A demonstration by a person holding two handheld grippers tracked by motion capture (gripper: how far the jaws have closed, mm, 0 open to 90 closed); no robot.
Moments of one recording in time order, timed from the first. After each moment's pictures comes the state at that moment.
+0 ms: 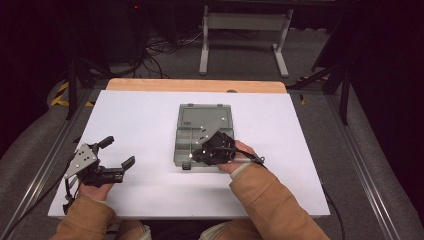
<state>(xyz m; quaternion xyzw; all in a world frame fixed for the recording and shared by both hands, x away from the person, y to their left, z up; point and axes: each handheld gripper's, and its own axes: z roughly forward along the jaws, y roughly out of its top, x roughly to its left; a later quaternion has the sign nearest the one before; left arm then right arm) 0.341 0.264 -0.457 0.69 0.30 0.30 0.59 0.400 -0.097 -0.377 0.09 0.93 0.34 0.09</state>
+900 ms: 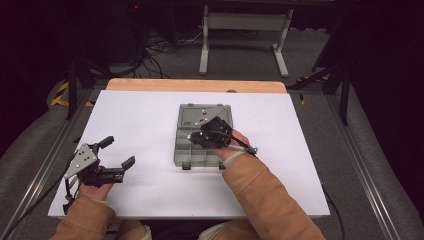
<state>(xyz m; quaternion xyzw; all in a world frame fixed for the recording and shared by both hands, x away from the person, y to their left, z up) 0.342 0.264 -0.457 0.69 0.30 0.30 0.59 0.439 -0.091 -0.377 0.15 0.91 0.37 0.13</state>
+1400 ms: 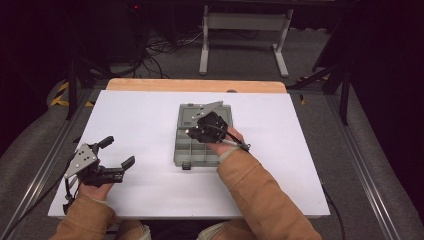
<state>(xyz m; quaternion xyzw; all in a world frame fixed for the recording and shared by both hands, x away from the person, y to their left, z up) 0.342 0.265 -0.457 0.69 0.30 0.30 0.59 0.461 -0.082 -0.386 0.18 0.90 0.37 0.14</state>
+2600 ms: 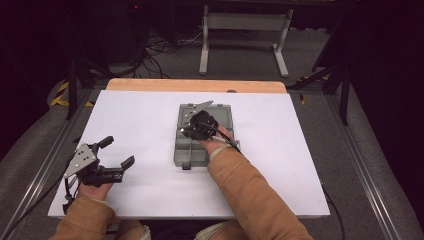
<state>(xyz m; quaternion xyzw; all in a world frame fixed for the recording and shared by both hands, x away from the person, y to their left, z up) 0.342 0.266 -0.458 0.69 0.30 0.29 0.59 0.494 -0.061 -0.420 0.21 0.90 0.37 0.12</state>
